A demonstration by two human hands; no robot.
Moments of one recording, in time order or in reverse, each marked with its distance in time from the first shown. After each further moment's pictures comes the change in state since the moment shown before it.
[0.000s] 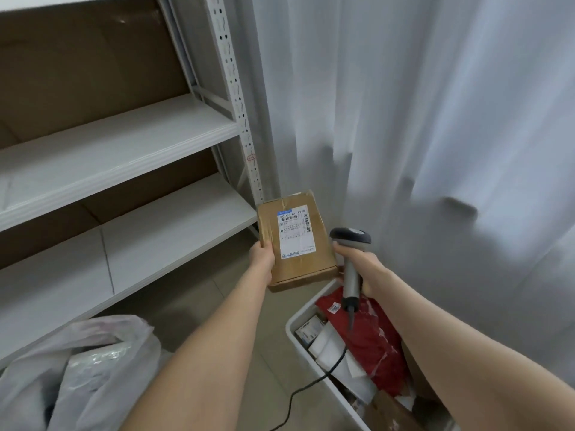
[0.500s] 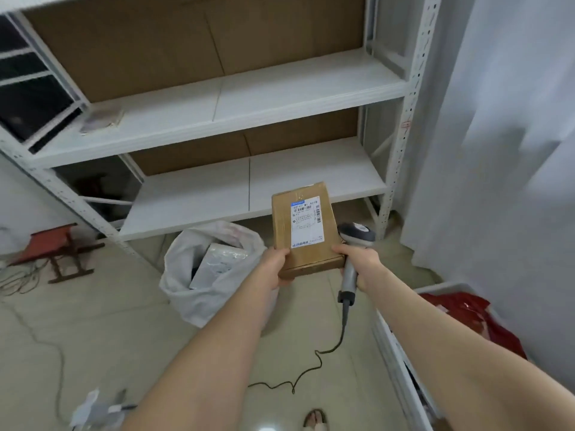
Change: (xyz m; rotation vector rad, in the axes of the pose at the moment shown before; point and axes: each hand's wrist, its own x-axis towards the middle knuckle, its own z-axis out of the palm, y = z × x) left_hand -0.082 -0.107 -0.234 -0.227 0.246 -0.233; right_hand -0.058 0.121 0.199 -0.306 -0.287 0.083
